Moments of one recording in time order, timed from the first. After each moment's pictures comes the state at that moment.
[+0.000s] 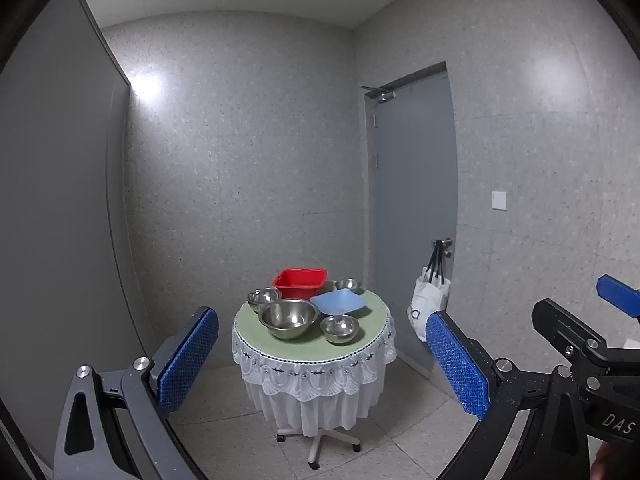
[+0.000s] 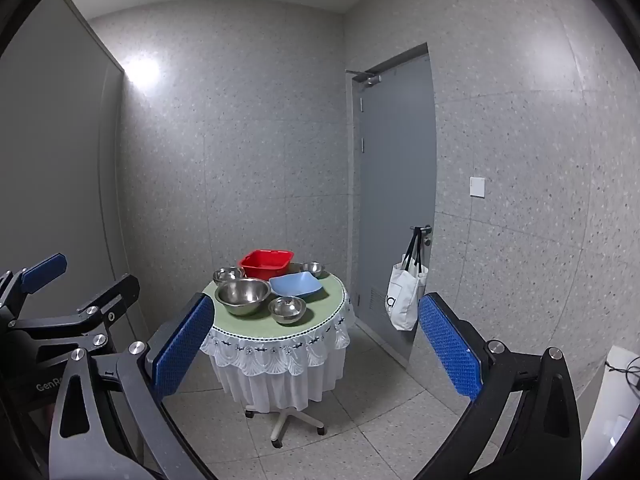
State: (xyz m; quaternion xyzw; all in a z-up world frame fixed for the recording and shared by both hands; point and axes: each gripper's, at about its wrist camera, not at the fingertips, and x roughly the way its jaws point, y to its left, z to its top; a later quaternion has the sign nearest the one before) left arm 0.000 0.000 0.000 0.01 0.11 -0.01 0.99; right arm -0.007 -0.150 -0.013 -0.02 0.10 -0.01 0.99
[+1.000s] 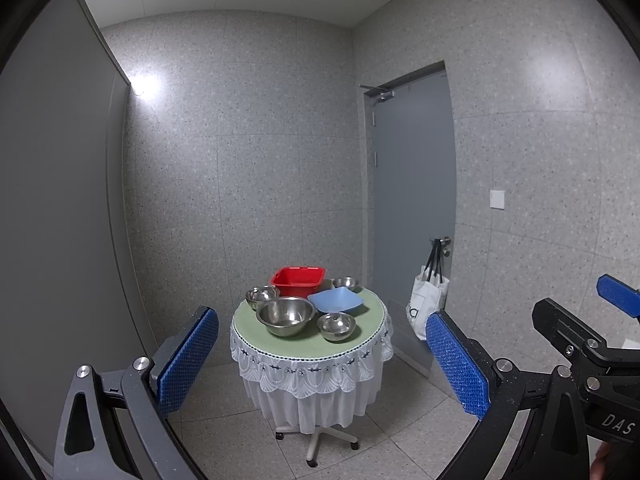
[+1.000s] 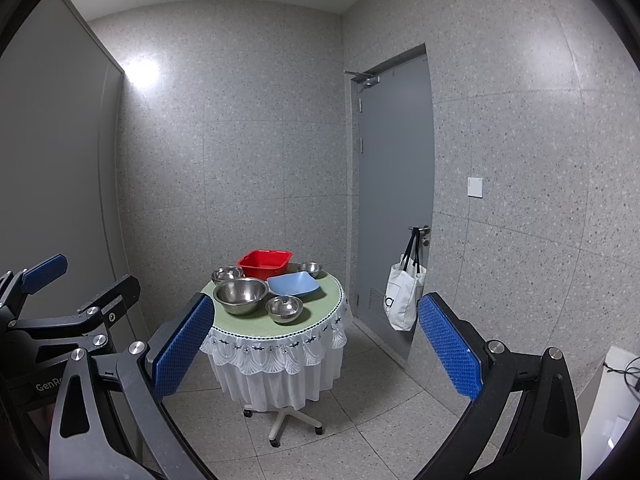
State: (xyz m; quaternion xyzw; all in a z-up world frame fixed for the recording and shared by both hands) left arm -0.004 -0.005 -0.003 0.01 0.11 0.00 0.99; right arm -0.012 -0.155 -0.007 -0.02 0.10 -0.01 0.99
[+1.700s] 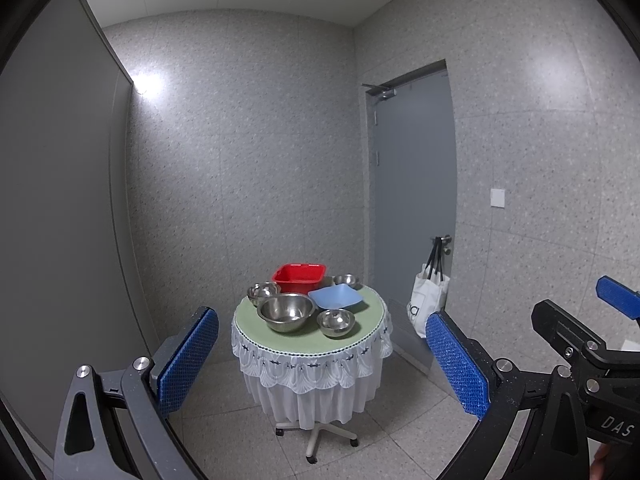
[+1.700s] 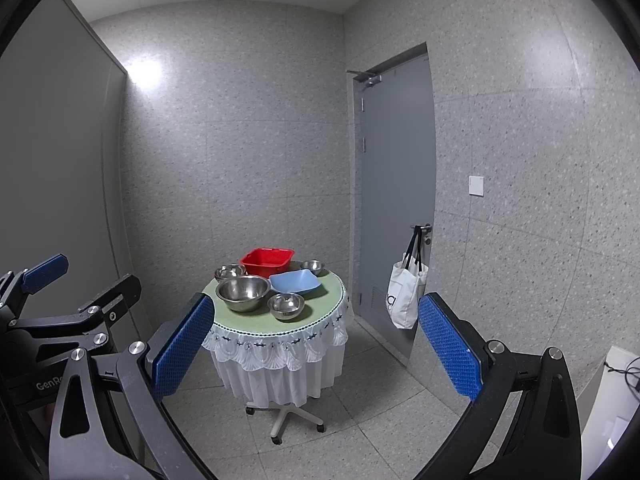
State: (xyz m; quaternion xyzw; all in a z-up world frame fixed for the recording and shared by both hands) left arm -0.010 -0.004 -0.009 0.01 0.12 0.00 0.99; right arm -0.014 -0.151 -0.009 -0.02 0.11 -0.01 0.99
